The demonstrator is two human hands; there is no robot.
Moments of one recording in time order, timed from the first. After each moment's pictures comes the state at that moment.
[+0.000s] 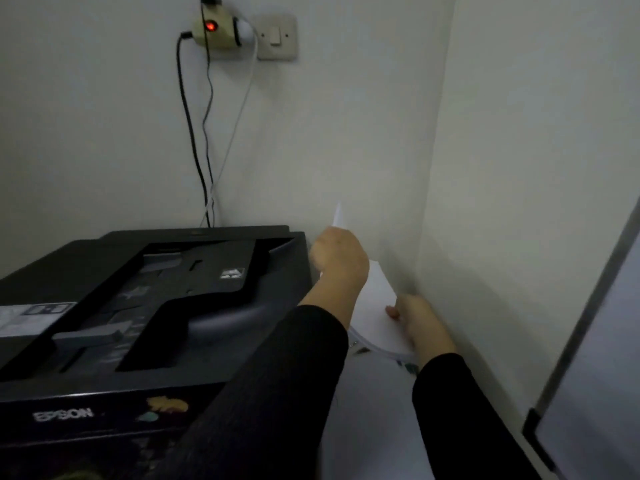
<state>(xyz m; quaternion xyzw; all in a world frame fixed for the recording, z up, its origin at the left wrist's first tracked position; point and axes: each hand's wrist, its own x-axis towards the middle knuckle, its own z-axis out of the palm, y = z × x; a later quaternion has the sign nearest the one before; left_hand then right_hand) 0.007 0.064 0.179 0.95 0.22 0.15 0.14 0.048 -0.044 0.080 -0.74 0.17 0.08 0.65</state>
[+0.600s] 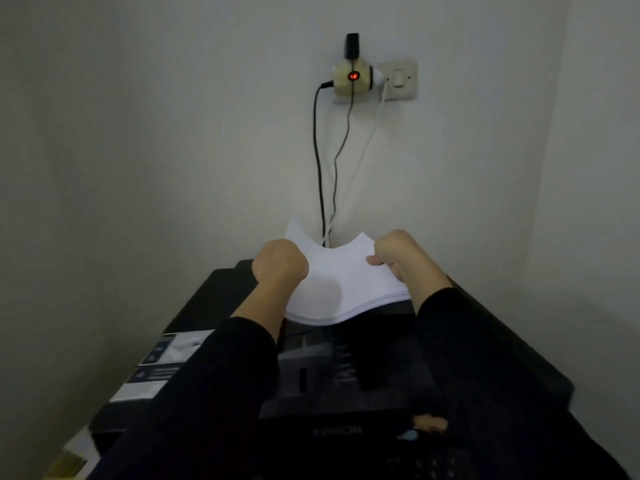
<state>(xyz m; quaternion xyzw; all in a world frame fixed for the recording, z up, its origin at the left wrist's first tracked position) -0.064 0.402 0.211 0.95 0.22 0.16 0.16 -0.002 0.241 0.213 -0.82 0.01 0.00 0.57</state>
